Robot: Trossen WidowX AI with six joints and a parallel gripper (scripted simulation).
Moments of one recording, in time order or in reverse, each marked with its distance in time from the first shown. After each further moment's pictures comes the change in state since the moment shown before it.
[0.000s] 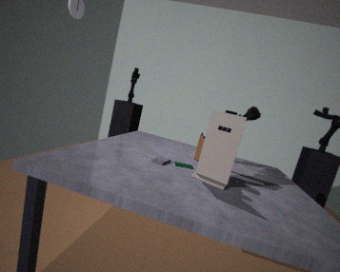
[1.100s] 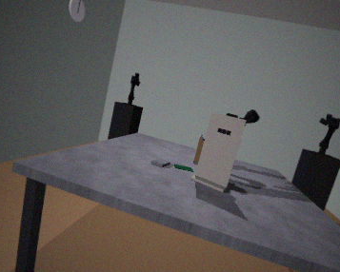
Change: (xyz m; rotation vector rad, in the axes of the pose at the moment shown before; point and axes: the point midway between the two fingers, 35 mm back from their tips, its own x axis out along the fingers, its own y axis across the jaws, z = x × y) arm -0.010 -0.001 -0.006 -0.001 0.001 -0.004
